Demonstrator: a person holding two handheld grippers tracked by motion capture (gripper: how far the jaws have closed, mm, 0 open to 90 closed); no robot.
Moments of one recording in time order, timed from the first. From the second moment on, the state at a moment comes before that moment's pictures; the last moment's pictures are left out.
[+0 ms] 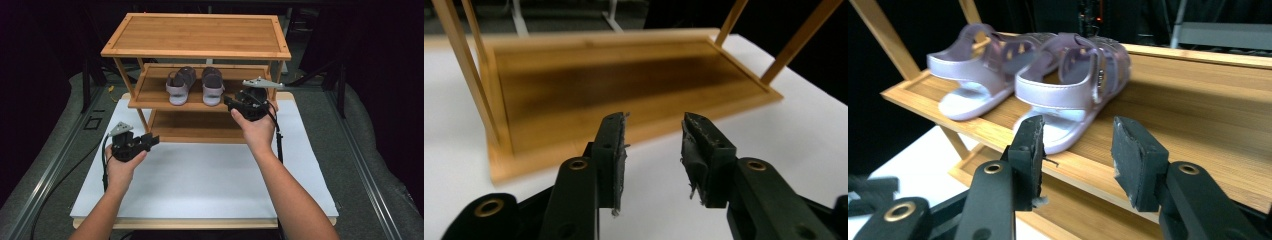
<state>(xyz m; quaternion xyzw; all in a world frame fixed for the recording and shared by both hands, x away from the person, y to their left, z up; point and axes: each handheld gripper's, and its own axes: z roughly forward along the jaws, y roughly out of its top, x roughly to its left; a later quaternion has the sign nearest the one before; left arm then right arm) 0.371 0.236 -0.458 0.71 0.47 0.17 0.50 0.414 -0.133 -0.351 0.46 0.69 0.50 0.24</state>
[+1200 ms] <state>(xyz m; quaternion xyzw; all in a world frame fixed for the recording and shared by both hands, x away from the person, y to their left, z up) 0.491 0.197 -0.378 0.68 0.51 0.20 0.49 0.480 -0.115 -0.378 0.51 0.68 0.48 0.23</state>
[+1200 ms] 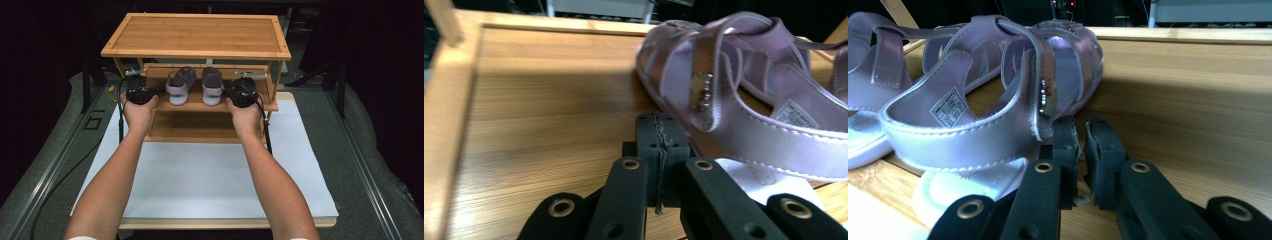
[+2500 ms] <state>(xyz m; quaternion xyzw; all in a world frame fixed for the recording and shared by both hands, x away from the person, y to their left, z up) 0.500 0.145 -0.376 0.71 0.50 0.19 0.46 0.485 -0.098 -0.380 0.53 0.67 0.47 0.21</state>
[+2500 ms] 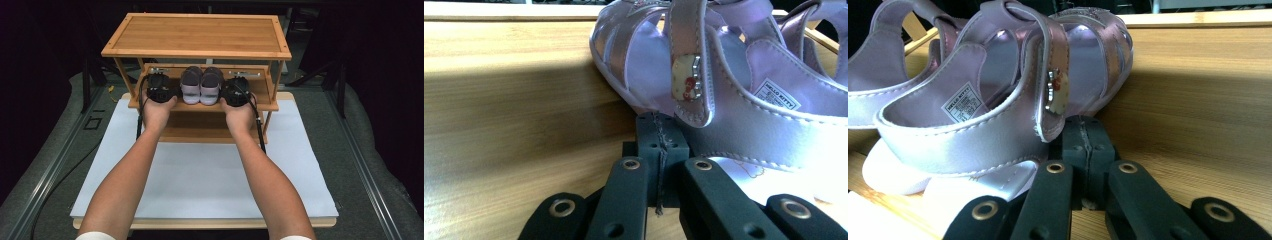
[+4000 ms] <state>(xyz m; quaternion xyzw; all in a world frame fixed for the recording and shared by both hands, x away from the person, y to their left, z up) 0.402 0.187 -0.372 0.72 0.43 0.17 0.52 0.383 -0.141 -0.372 0.46 0.71 0.48 0.24</state>
